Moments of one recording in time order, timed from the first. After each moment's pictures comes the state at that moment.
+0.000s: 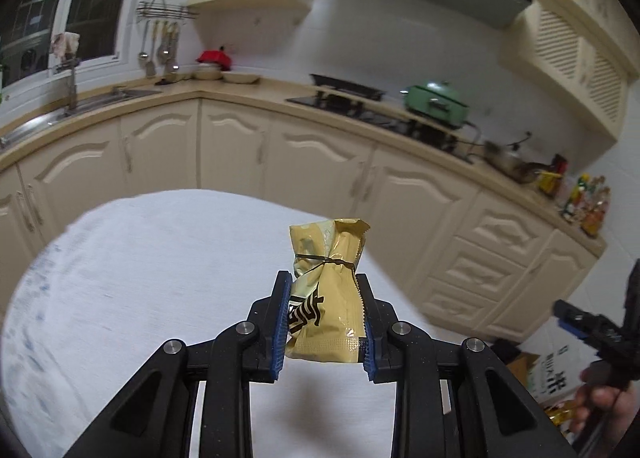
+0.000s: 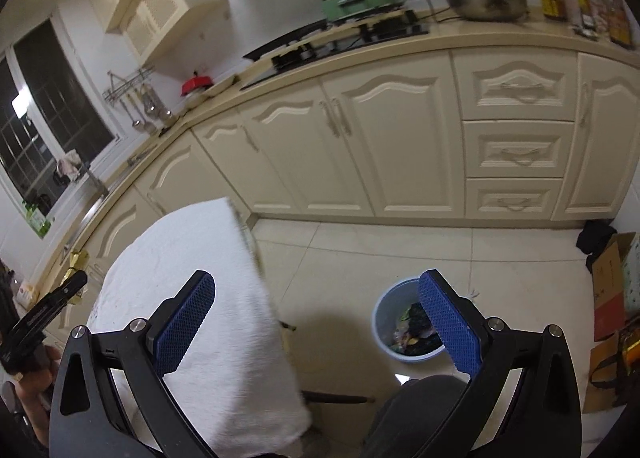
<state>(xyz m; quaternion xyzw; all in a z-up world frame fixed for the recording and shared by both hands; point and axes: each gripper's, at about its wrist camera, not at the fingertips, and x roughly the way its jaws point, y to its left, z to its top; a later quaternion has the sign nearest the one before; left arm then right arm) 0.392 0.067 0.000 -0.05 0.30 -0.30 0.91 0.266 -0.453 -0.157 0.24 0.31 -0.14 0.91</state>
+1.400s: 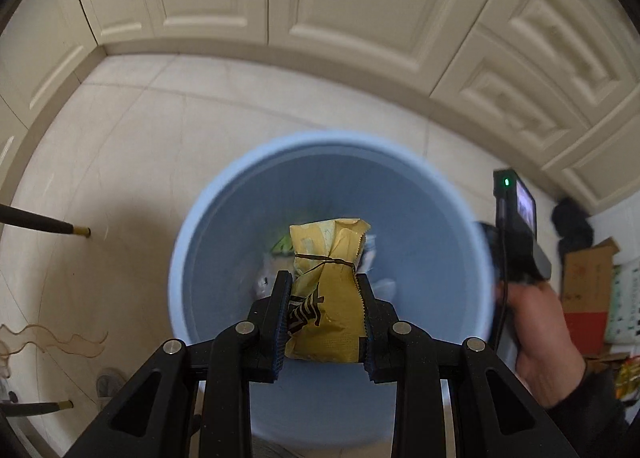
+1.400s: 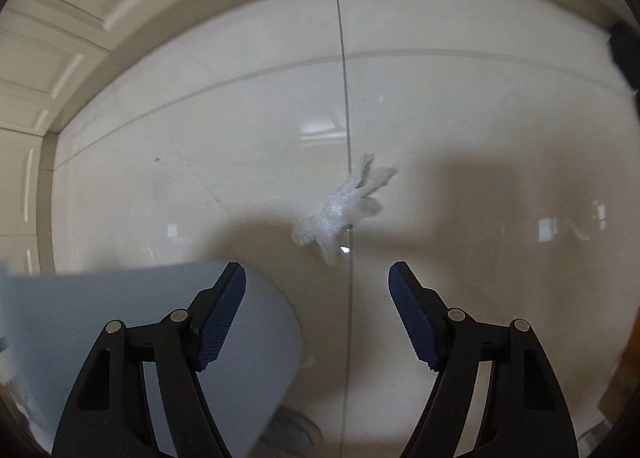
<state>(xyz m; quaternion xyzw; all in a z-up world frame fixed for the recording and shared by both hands) 0.609 -0.429 -0.531 0.10 0.56 -0.26 0.78 0.410 -0.779 -0.843 0.37 0.60 -0.22 0.67</state>
